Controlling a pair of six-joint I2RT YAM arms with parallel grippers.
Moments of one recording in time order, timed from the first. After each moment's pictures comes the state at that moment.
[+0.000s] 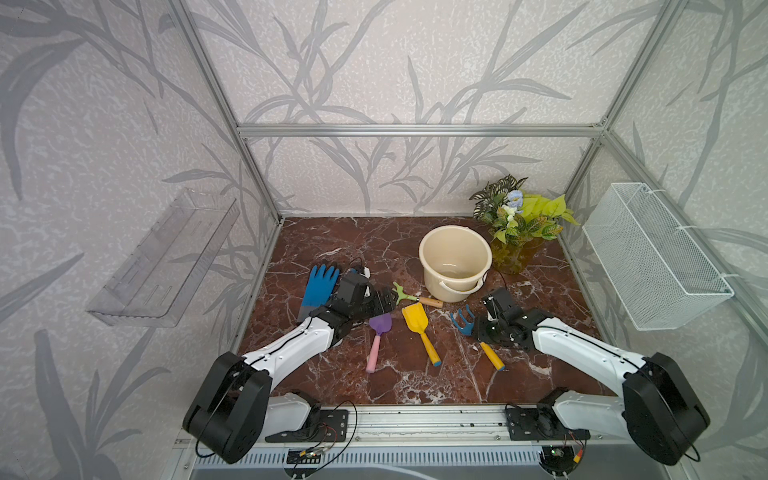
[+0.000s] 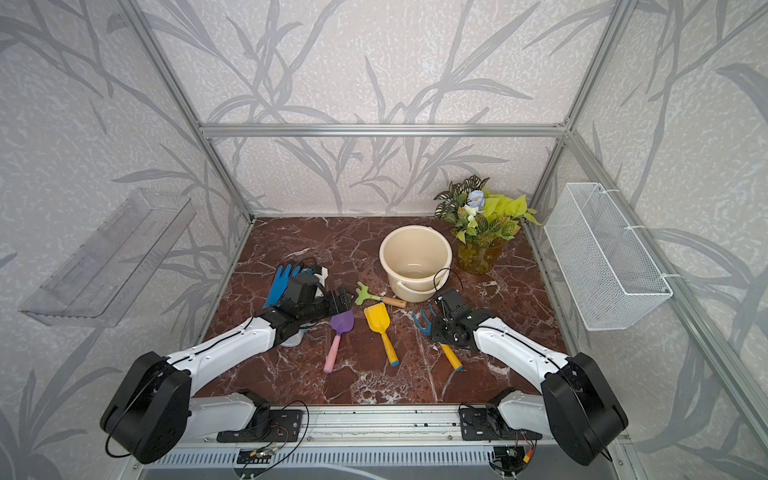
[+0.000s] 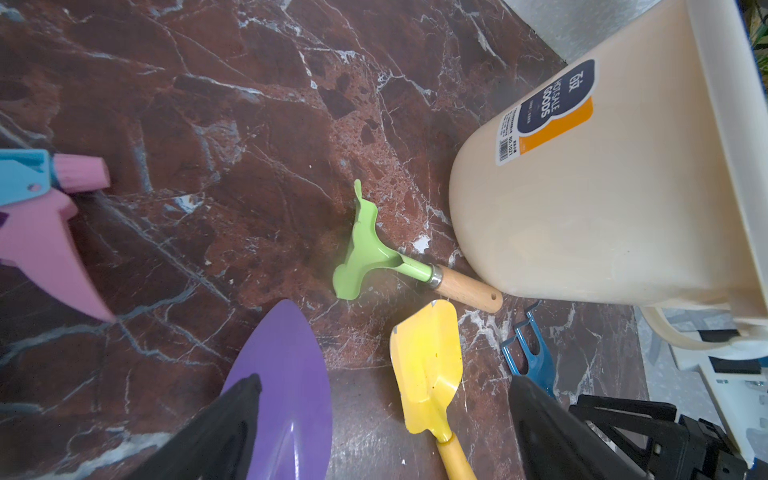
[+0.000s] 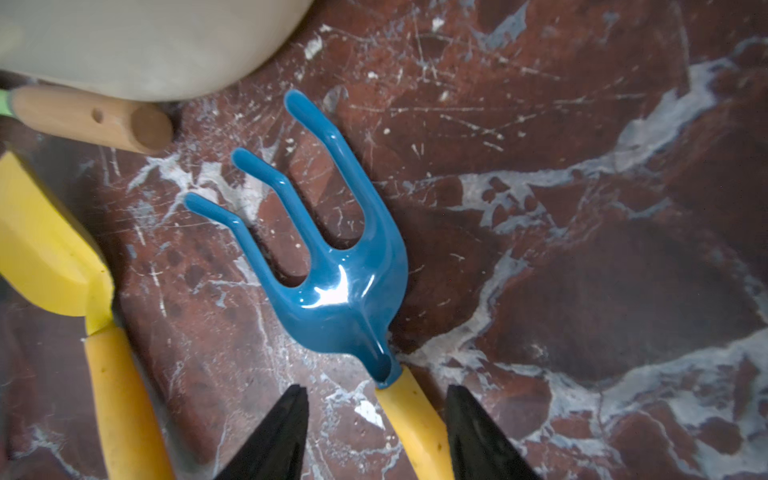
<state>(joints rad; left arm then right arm) -0.47 1.28 0.62 -0.06 0.15 -0.71 0.54 1.27 0.63 -0.55 0.00 0.68</state>
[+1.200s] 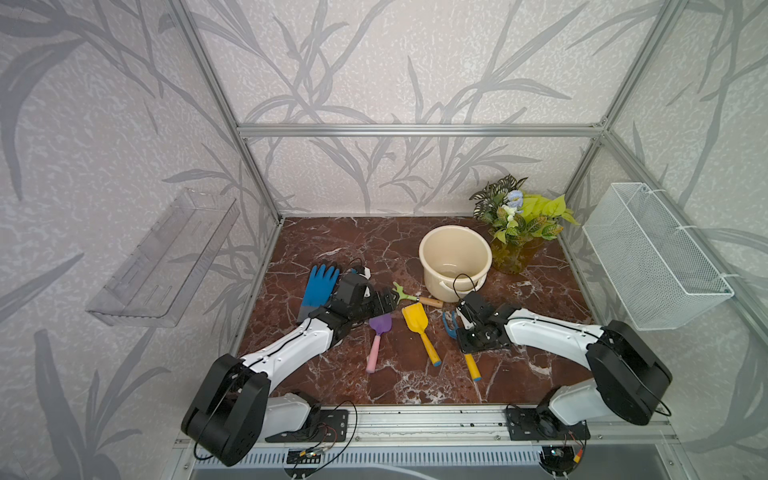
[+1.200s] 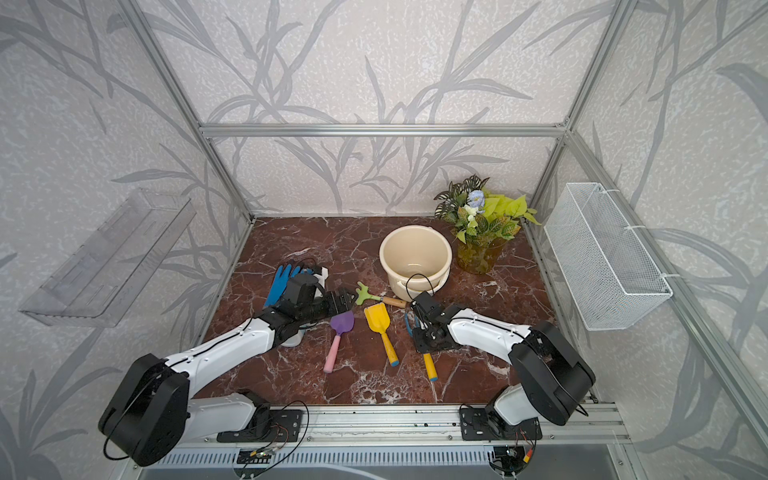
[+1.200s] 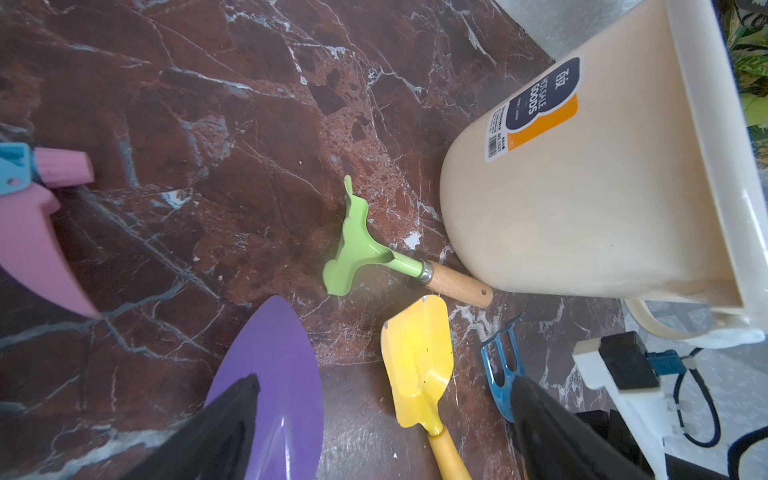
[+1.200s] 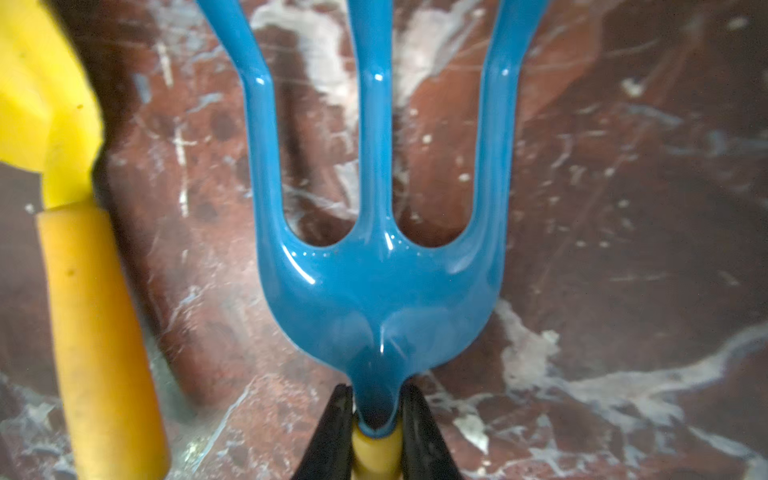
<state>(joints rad) -0.47 1.26 0.62 -0.05 0.17 -0.72 0.71 1.47 0.73 -0.56 -0.09 0.50</state>
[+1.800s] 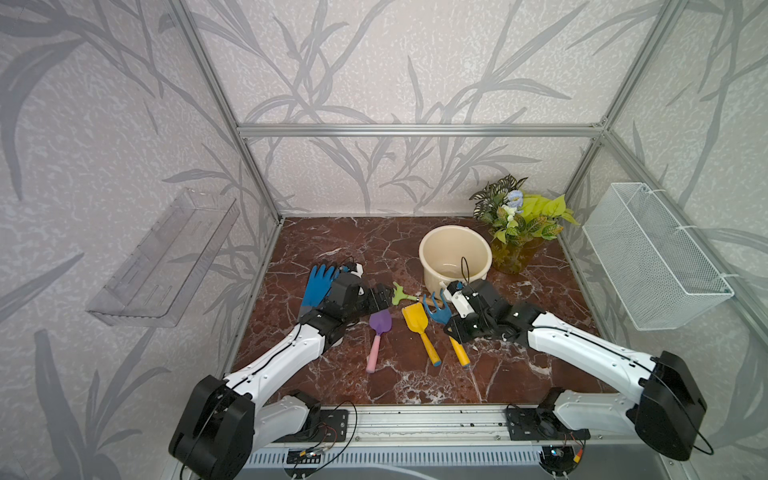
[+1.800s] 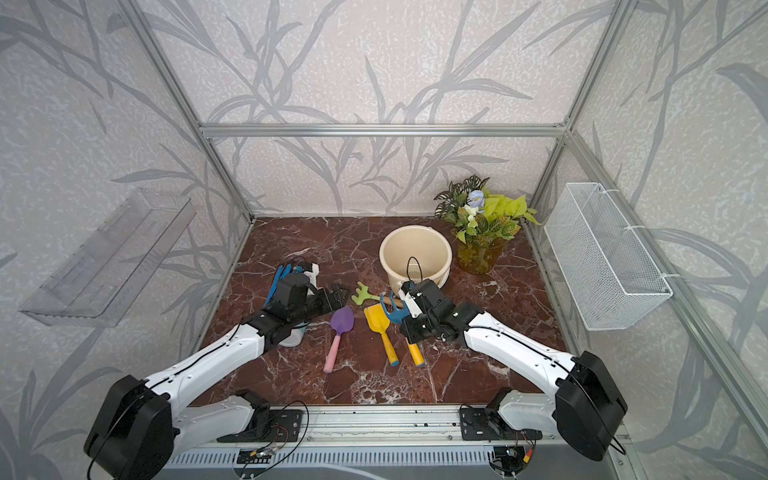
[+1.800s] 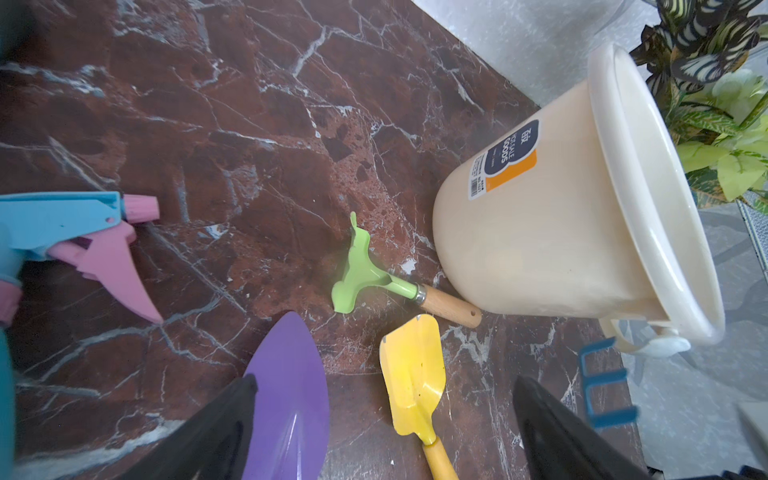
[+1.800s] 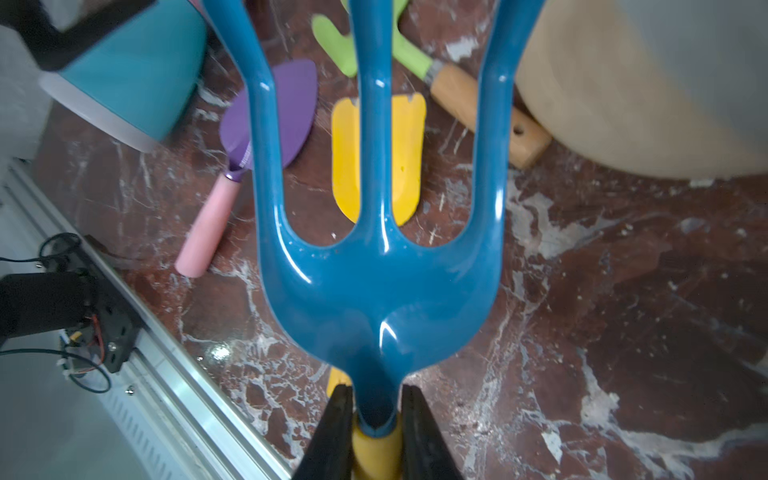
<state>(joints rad) -0.44 1.14 0.63 -0.11 0.09 -0.72 0.74 1.24 0.85 -0.55 -0.21 0.38</state>
